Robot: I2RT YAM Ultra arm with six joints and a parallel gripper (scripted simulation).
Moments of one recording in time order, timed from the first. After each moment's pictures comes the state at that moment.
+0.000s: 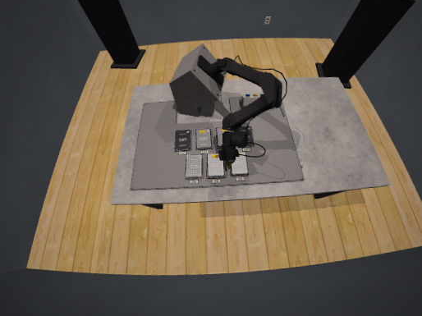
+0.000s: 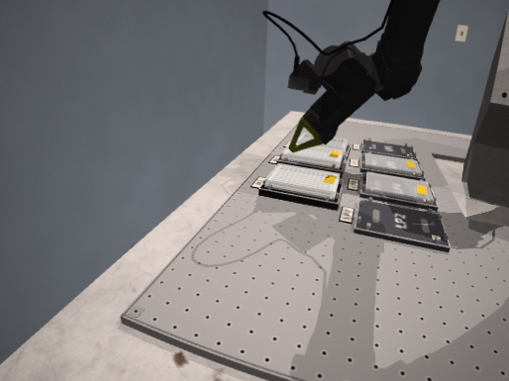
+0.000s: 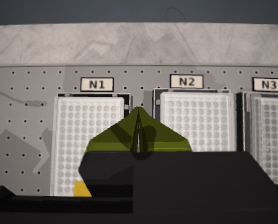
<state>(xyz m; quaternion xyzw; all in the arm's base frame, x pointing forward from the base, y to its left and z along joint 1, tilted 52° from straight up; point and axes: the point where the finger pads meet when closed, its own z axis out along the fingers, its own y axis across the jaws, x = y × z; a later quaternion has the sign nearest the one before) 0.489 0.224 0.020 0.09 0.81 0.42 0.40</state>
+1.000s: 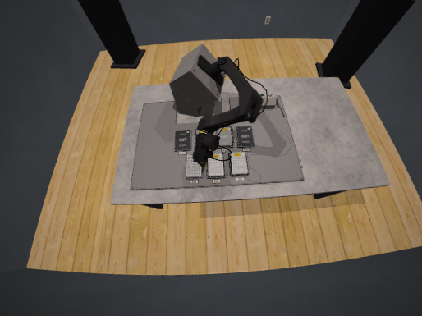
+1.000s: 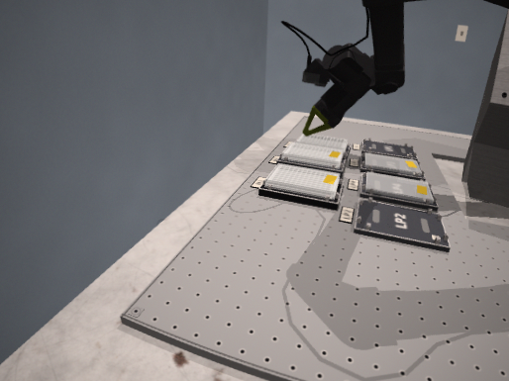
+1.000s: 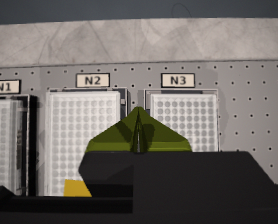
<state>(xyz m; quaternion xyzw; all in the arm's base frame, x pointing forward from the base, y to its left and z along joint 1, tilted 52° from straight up) 0.512 0.139 -0.084 0.10 0.82 0.41 0.39</state>
